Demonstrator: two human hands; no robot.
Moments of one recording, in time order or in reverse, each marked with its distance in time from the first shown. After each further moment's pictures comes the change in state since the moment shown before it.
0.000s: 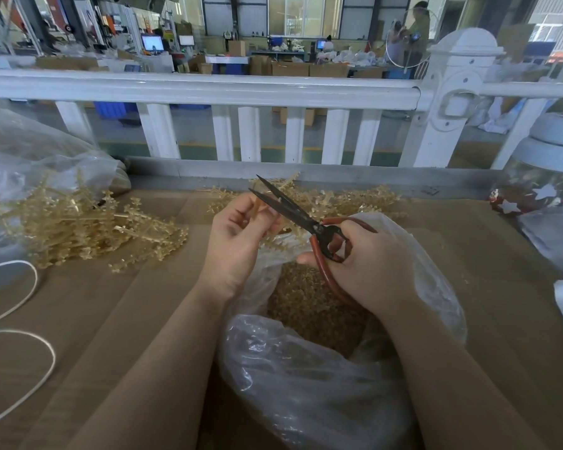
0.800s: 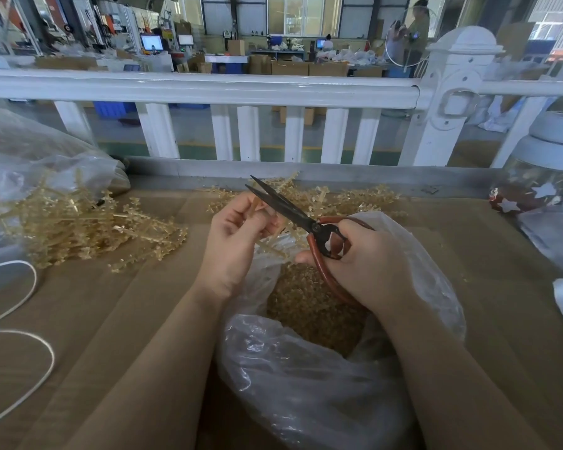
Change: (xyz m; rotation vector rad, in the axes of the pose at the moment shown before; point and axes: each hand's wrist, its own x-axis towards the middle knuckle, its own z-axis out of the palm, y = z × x) left_hand 0.001 -0.003 -0.002 -0.057 -0.023 -0.035; right_hand 0.001 0.002 0.003 0.028 0.006 0.001
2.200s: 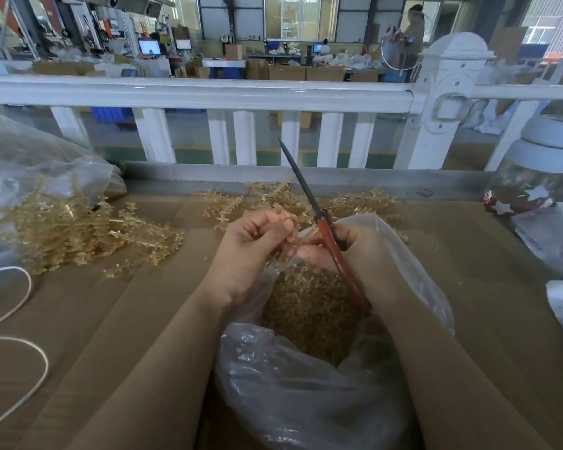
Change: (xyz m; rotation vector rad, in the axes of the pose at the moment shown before) left_hand -0.002 -0.002 0.015 -0.084 -0.145 -0.126; right_hand 0.007 -0.018 -0.020 0.822 -0.267 0.356
